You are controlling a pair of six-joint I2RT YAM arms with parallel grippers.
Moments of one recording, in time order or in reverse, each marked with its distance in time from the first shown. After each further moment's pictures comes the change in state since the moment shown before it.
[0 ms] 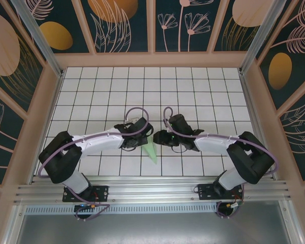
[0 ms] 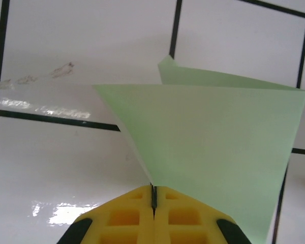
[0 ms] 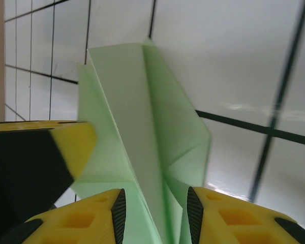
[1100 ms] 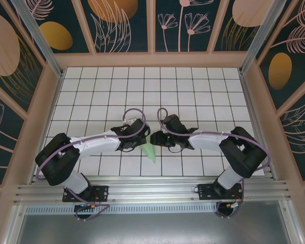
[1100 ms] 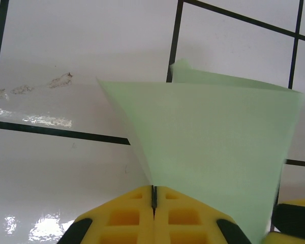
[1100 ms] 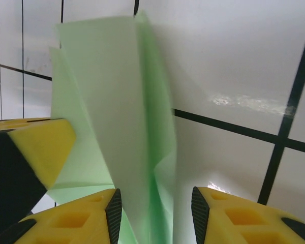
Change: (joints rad) left arm 0.021 -0.027 -0.065 0.115 0.005 0.001; right arm 0.024 0.096 0.060 -0.041 0.046 -0.011
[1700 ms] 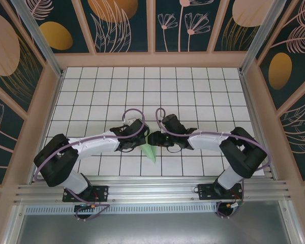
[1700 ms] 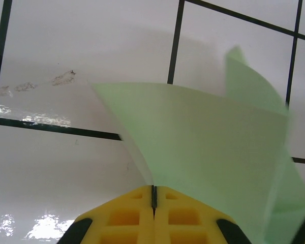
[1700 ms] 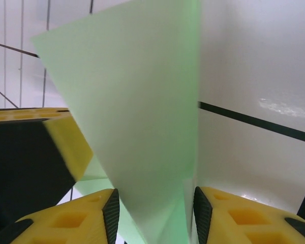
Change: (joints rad) left arm 0.003 -0.018 -0.013 0.002 0.003 0.000; right arm 0.019 -0.026 0.003 0.021 -0.039 -0.015
